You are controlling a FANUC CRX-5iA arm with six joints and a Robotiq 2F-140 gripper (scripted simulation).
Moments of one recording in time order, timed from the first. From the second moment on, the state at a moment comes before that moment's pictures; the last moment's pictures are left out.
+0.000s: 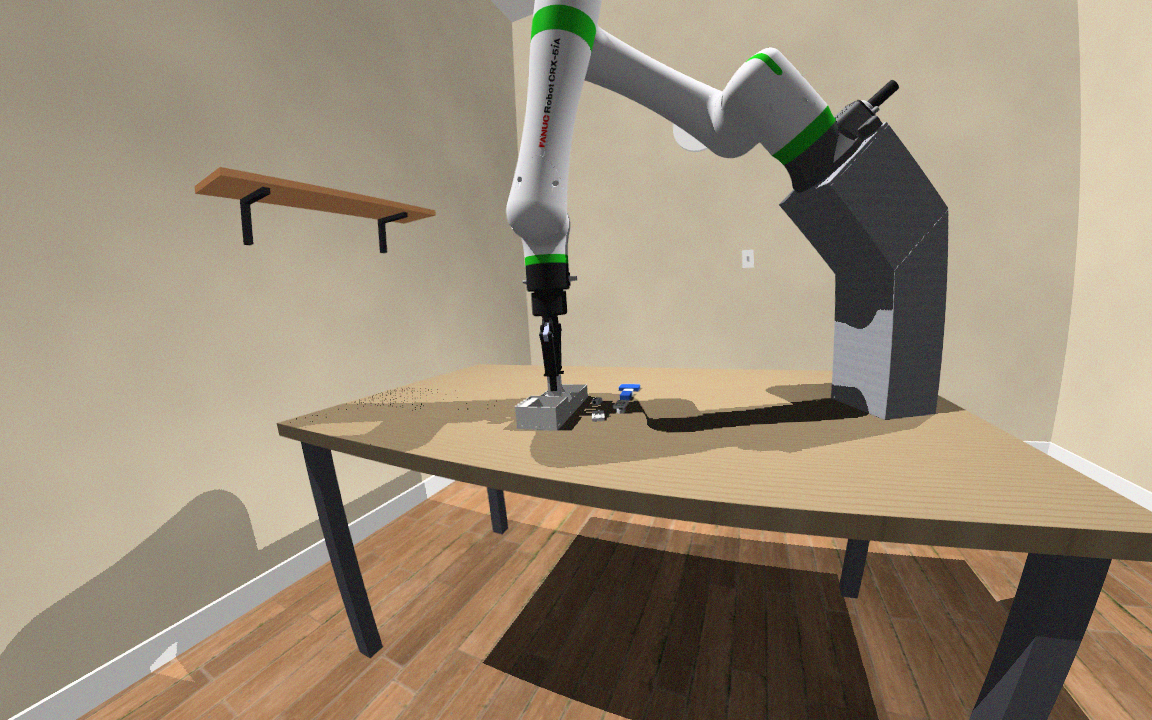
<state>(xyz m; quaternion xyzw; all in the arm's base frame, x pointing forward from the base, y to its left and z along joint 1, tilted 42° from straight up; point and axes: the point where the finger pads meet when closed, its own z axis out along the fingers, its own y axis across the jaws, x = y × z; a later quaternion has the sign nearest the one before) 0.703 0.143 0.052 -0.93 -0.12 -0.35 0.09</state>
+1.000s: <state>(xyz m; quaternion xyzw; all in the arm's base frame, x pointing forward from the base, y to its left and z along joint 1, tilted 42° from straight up) 0.693 0.139 0.064 -0.93 -0.12 -0.35 0.09</state>
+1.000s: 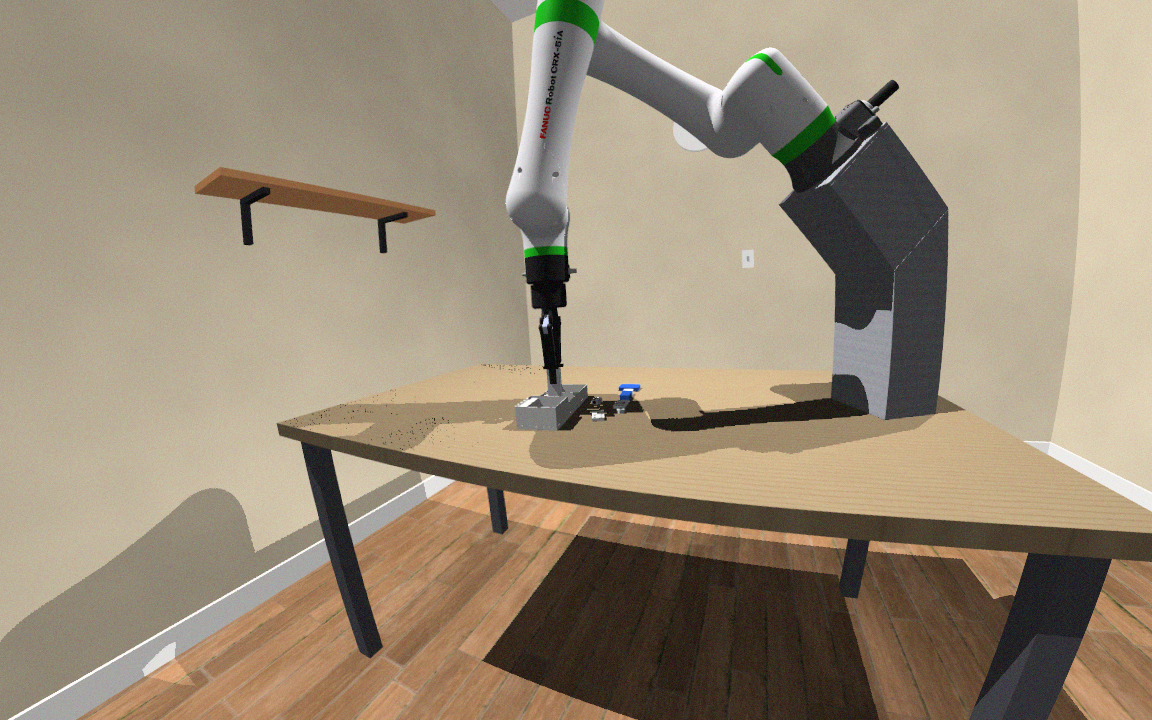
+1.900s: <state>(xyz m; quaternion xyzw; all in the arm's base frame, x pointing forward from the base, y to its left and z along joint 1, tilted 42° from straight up) 0.663 0.143 0.099 -0.93 -0.12 -0.35 0.09</state>
